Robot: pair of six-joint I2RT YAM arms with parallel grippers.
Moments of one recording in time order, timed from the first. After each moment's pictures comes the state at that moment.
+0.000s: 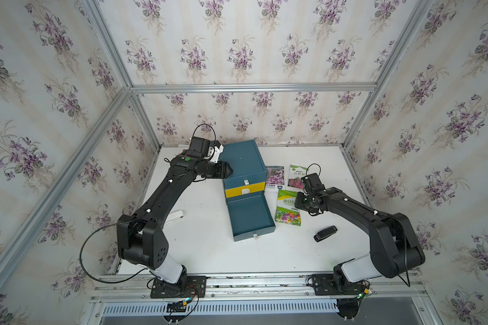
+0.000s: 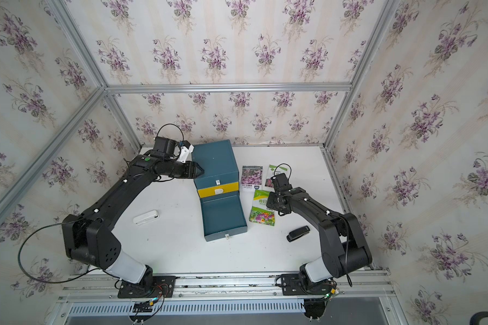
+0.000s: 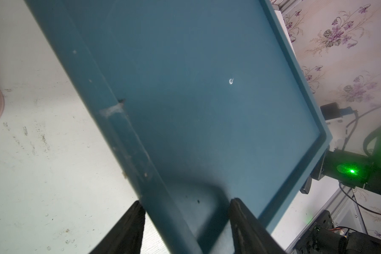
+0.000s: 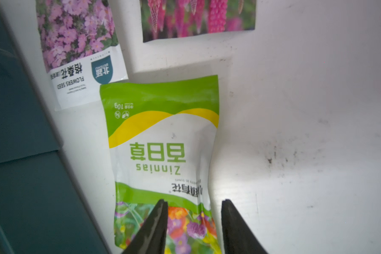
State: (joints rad) left arm -0.25 1.60 1.47 -0.79 0.37 -0.19; right arm 0.36 1.46 0.85 -0.52 0.00 0.61
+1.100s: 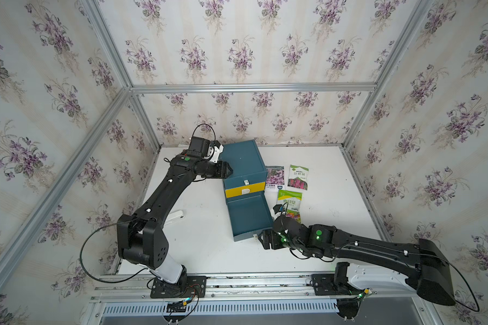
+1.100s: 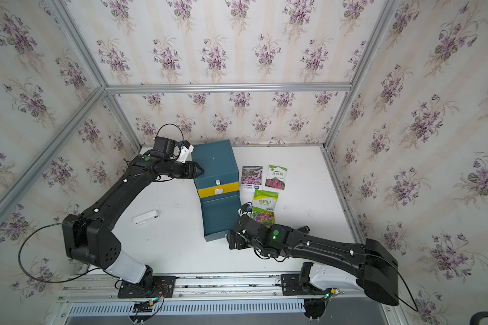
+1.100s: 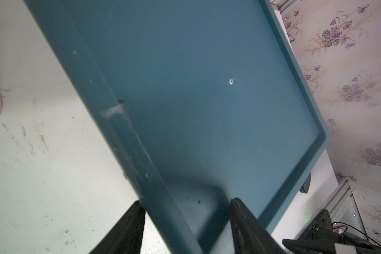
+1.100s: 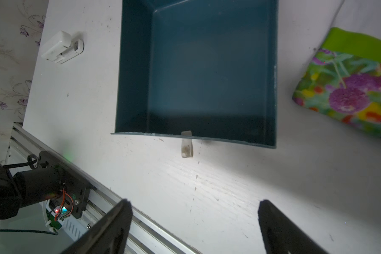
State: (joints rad) left arm -0.24 1.61 1.47 -0.79 0.38 -0.19; right arm 1.19 1.17 0.72 -0.48 0.16 0.91
